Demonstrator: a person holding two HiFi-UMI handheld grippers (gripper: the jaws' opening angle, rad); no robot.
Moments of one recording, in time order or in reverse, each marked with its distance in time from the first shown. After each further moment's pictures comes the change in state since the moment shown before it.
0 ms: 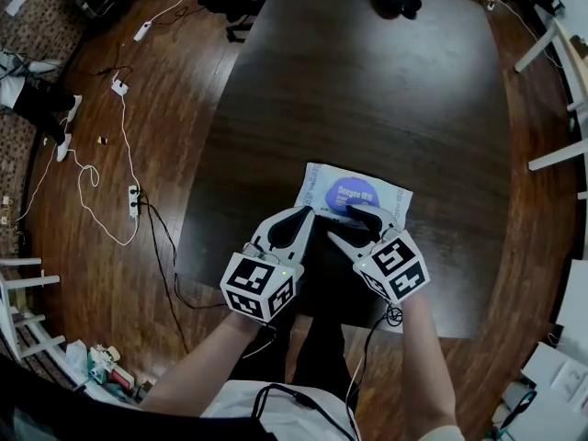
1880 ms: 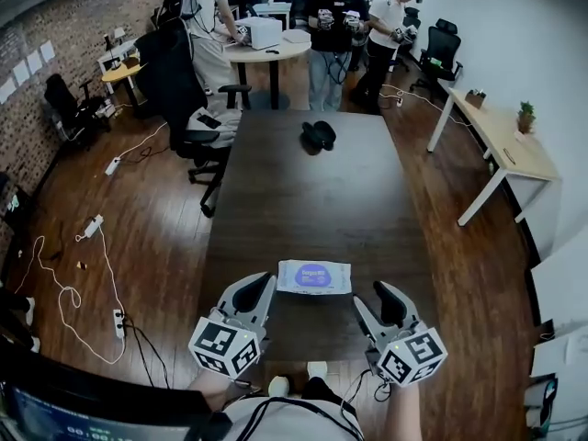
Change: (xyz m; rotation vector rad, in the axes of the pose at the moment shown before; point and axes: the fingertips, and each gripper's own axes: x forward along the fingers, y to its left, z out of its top) left arm -0.151 -0.074 0.182 0.201 -0.251 -0.210; right arm -0.267 0.087 0.142 0.211 -0.597 -0.531
